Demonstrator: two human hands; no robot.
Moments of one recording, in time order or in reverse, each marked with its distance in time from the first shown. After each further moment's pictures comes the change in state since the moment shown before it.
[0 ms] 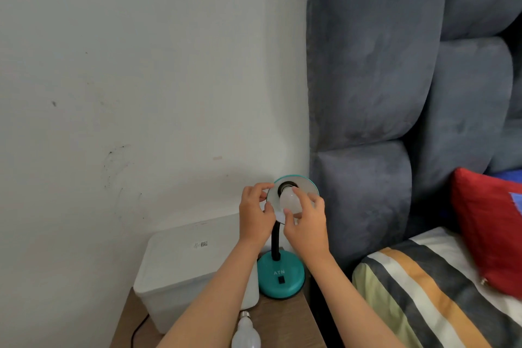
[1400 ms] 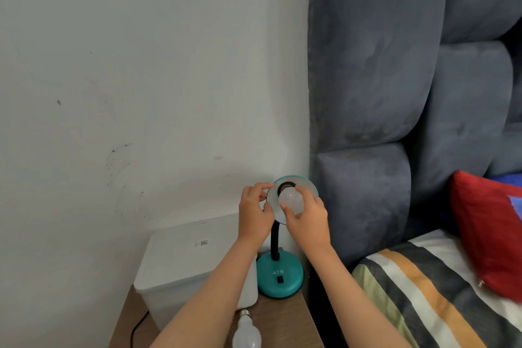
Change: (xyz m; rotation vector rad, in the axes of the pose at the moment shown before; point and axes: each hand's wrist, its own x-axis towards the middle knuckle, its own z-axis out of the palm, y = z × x) left_hand 0.000 0.003 -0.005 -0.004 -0.048 -0.010; right_hand 0.012 -0.002 -0.007 -0.057 -0.063 0.083
